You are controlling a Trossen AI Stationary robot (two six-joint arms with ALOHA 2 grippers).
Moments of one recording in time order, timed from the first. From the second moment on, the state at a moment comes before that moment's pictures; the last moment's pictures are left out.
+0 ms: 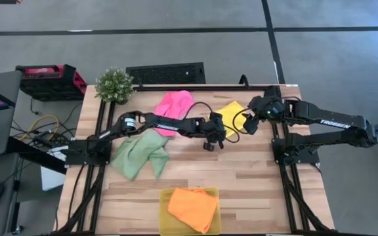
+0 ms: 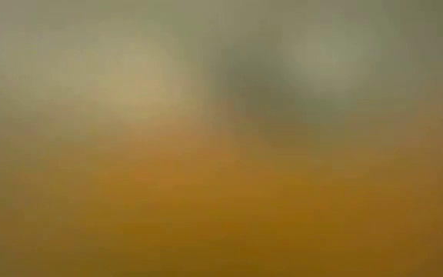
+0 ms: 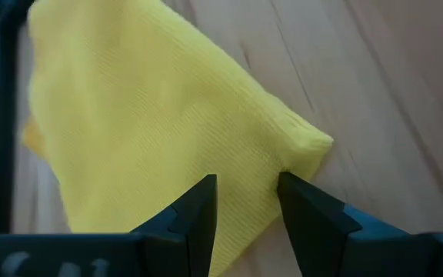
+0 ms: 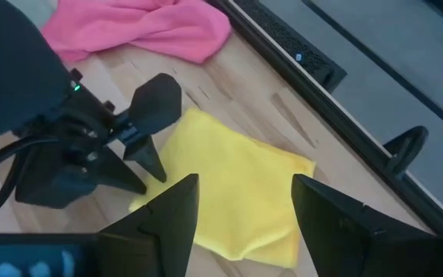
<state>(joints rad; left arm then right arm) 0.11 2.40 1.80 -0.20 -0.22 0.61 -0.23 0.85 0.85 -0.83 0.34 0.18</state>
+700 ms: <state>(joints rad) 0.11 2.40 1.86 -0.34 -0.08 0.57 -0.23 0.85 0.85 -0.83 0.34 0.18</state>
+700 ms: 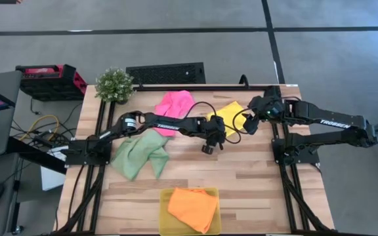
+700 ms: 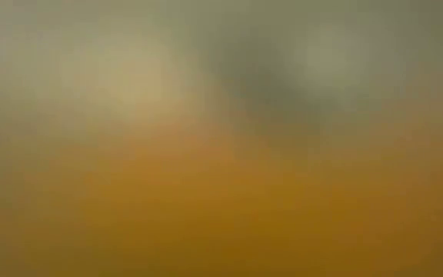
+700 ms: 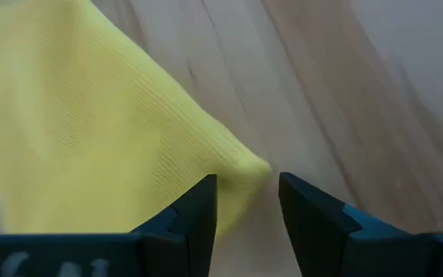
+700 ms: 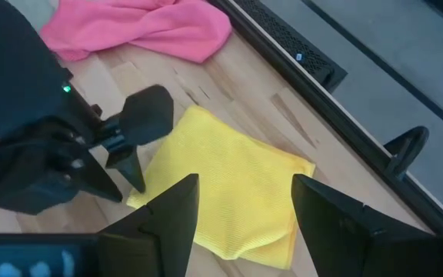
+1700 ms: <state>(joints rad) 0.01 2.29 1.86 -0.71 -0.14 0.37 -0.23 0.85 0.85 -0.84 0.34 0.18</state>
